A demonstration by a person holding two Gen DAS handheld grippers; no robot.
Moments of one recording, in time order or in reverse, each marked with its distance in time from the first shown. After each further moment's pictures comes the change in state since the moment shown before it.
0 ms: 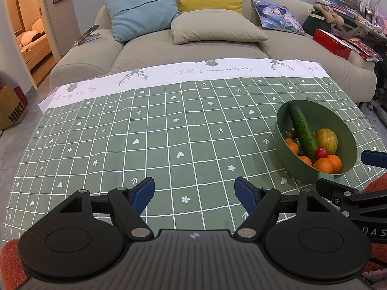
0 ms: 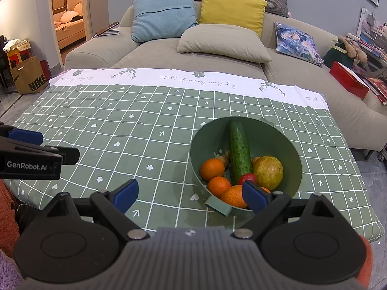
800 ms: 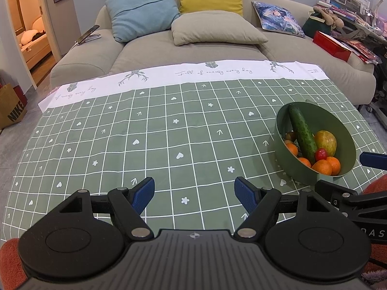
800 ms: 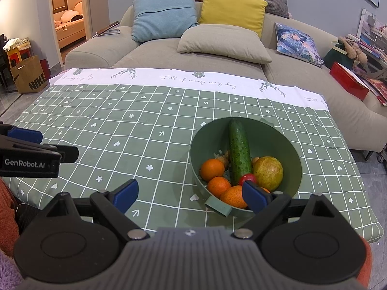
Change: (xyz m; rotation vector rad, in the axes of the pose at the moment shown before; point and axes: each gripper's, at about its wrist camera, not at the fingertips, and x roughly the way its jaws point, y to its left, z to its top) left arm -0.004 0.000 -0.001 -0.013 -0.007 -0.002; right arm -0.001 -0.001 0.002 -0.006 -0.001 0.000
